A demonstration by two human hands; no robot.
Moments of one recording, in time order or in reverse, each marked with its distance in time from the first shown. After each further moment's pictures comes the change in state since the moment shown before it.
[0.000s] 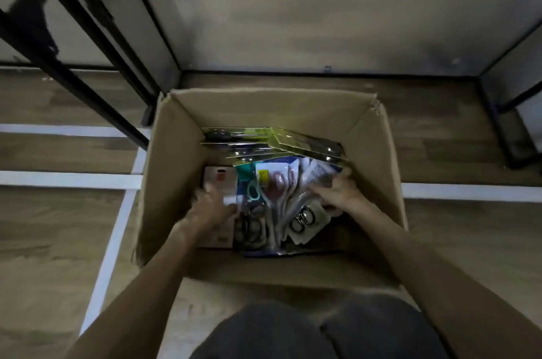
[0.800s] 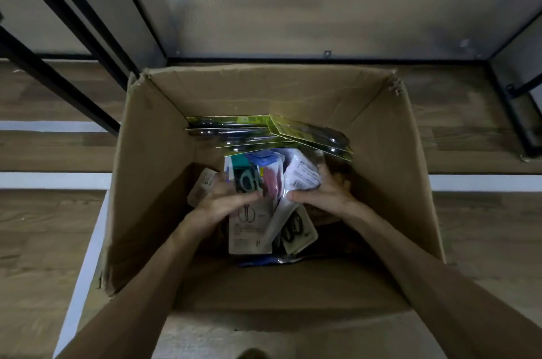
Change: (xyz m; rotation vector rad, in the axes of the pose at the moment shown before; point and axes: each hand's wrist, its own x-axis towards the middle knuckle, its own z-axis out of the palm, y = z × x) left_hand 0.021 0.009 0.023 -0.734 -0.172 0.285; right_hand 0.011 0.009 0.036 0.028 -0.110 -0.169
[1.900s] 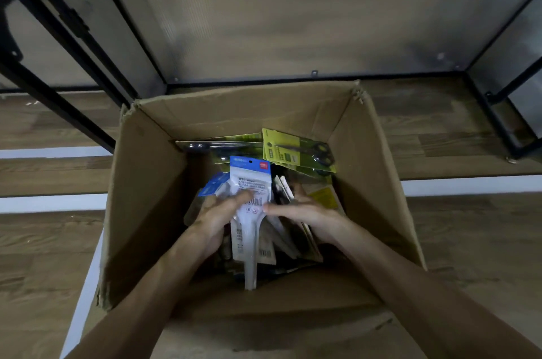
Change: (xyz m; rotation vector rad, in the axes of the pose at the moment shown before) left_hand -0.035 0.029 0.026 -0.381 0.259 -0.162; right_hand -0.031 -0.025 0.018 0.418 -0.278 0.026
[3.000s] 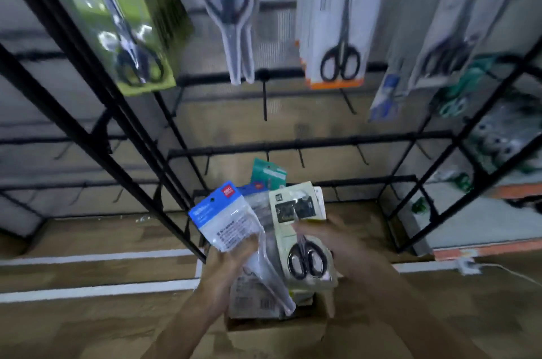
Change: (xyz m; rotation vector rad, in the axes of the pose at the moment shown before) left_hand -0.520 0.456 -0.072 -0.150 -0.104 0.346; right_hand -0.560 -0.444 -0.022 0.309 0.216 -0.185
